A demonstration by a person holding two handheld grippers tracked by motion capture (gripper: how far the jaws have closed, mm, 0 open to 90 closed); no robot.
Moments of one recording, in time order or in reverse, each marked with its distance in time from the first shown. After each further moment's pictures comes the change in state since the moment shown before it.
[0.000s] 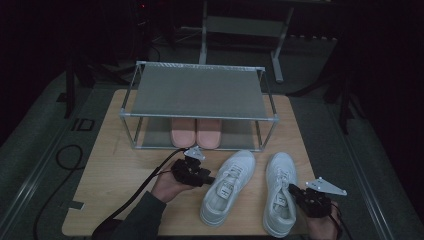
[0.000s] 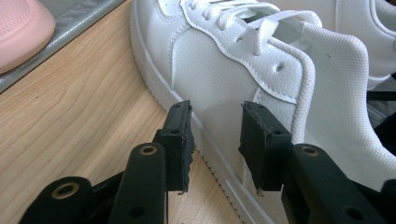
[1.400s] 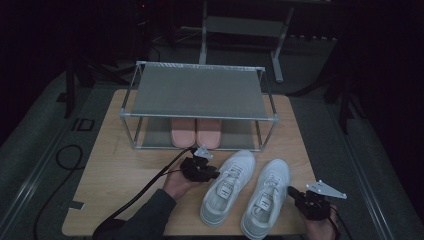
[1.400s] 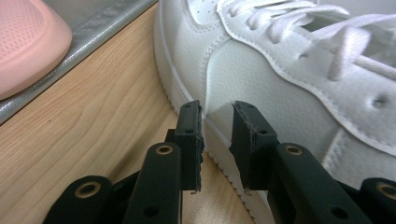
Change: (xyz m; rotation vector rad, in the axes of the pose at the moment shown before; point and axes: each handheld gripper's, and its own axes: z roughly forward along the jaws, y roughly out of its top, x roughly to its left) left arm 0.010 0.006 0.034 -0.015 0.089 0.011; right arm -0.003 -0.011 0.005 0.000 0.012 0.048
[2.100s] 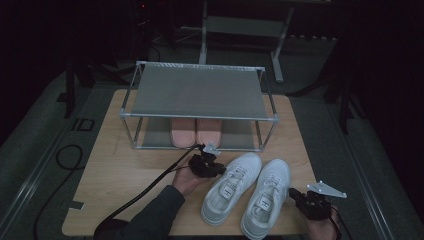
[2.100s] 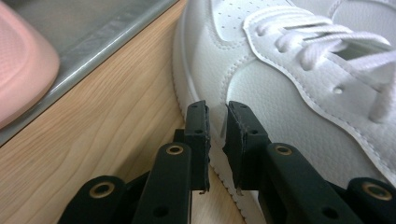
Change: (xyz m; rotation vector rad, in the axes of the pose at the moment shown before) left arm 0.001 0.018 0.022 -0.011 -0.003 -0.010; right arm -0.009 -0.006 0.005 0.033 0.000 0.019
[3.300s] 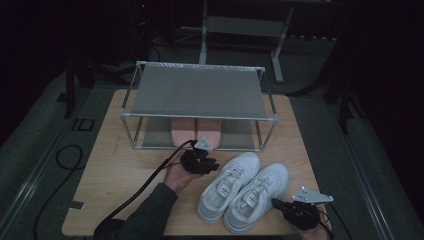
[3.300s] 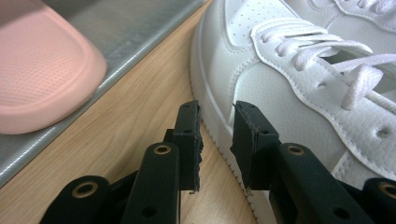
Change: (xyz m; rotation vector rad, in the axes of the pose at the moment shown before) left arm 0.012 -0.002 -0.030 -0.008 0.039 0.014; right arm 0.039 -0.001 -0.006 0.039 0.270 -0.181
